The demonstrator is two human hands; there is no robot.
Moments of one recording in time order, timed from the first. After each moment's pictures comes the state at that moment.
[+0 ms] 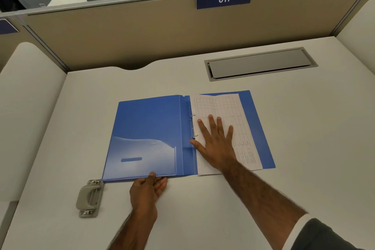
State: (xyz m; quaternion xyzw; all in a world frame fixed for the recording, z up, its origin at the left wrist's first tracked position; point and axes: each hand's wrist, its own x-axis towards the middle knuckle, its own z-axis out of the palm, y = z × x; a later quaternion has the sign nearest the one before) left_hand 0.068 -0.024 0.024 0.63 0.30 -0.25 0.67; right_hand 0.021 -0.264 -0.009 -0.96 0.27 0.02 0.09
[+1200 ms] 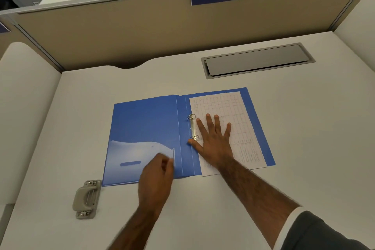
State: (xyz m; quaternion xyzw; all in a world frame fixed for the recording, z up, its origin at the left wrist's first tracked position) left_hand 0.065 -0.052 0.045 0.92 -0.19 -0.12 0.31; right_hand 0.023 -0.267 -0.013 -0.96 0.27 0.04 0.08
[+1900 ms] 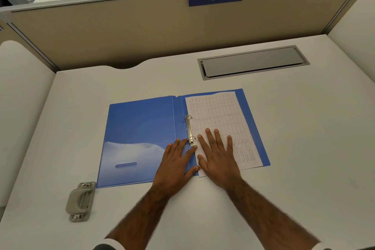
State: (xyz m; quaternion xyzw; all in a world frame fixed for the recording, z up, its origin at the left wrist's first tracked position) left_hand 0.081 -0.103 -0.012 0.86 -0.48 -0.15 0.07; right_hand -0.033 -0.255 -0.021 -0.97 0.23 0.03 0.04
